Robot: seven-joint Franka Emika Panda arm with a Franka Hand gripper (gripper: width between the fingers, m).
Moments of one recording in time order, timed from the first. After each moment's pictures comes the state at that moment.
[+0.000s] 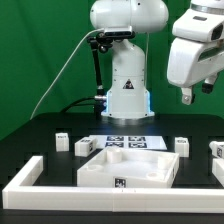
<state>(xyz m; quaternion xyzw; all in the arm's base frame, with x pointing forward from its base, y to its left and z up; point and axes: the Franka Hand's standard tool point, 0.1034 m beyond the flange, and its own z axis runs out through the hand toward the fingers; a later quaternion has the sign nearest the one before) 0.512 0.109 0.152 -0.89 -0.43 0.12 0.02</state>
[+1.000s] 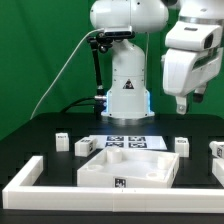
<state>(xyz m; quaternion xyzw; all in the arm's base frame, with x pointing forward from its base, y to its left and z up) 0.499 0.090 0.124 -0.87 -0.50 0.07 0.02</state>
